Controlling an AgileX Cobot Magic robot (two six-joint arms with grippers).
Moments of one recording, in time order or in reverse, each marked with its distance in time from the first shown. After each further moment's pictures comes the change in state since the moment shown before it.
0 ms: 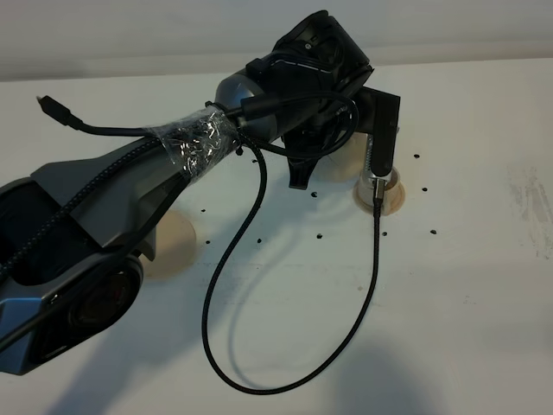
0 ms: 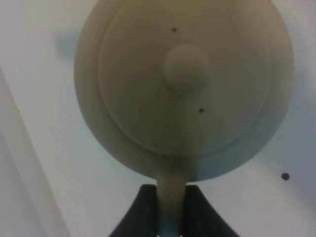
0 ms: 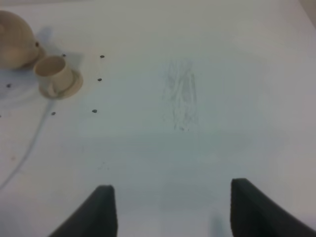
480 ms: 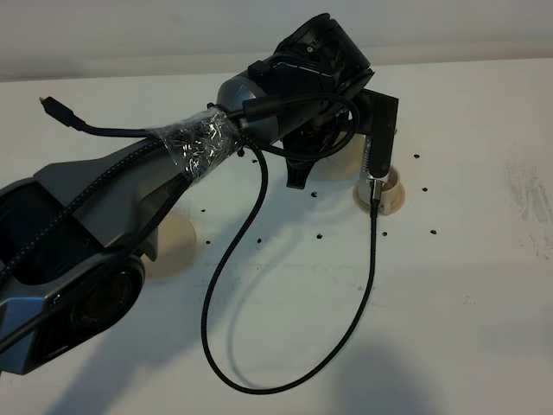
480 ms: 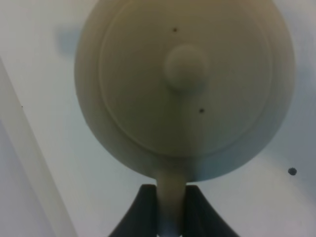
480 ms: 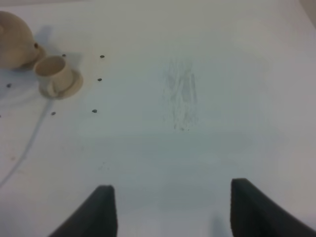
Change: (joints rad) left arm 0.000 0.002 0.000 0.023 0.001 0.001; right arm 0.000 0.000 0.000 0.000 0.000 0.000
